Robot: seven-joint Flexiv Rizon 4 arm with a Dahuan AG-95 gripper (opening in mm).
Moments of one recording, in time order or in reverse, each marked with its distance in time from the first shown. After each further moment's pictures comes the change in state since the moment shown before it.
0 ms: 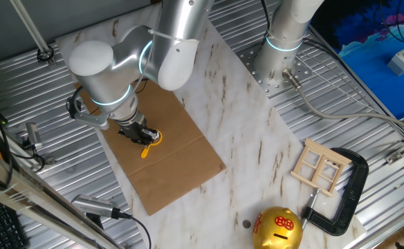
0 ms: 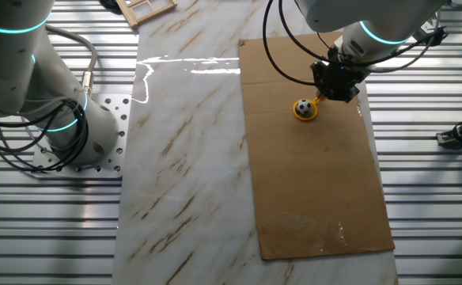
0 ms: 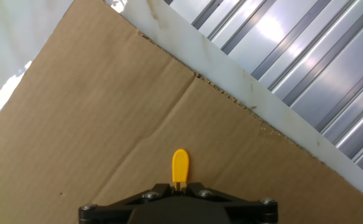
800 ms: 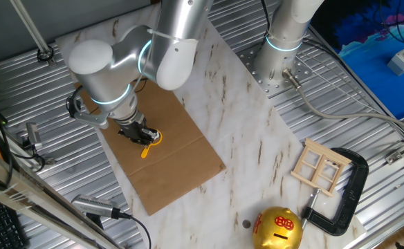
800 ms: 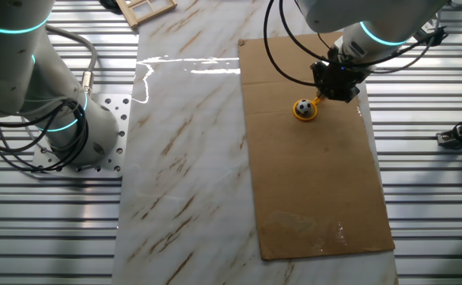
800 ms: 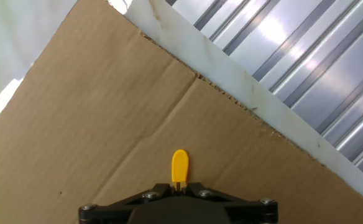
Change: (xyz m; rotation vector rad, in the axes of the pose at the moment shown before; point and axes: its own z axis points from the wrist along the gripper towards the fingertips) arm 0.000 0.000 0.000 -0.013 -0.015 -0.002
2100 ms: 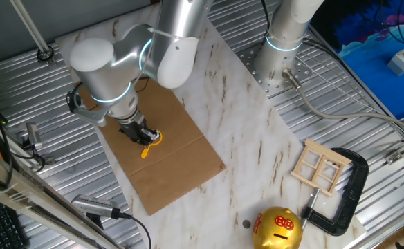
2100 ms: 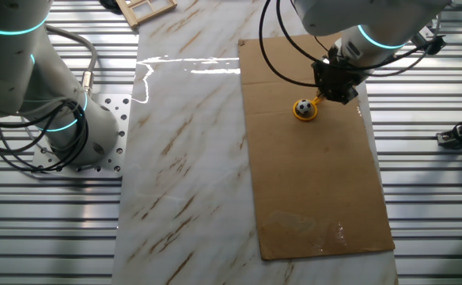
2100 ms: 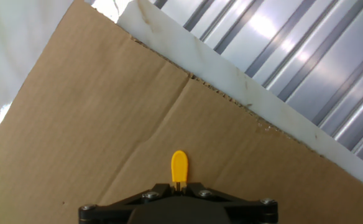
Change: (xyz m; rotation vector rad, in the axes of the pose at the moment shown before) arm 0.000 0.000 0.000 0.002 -0.009 0.135
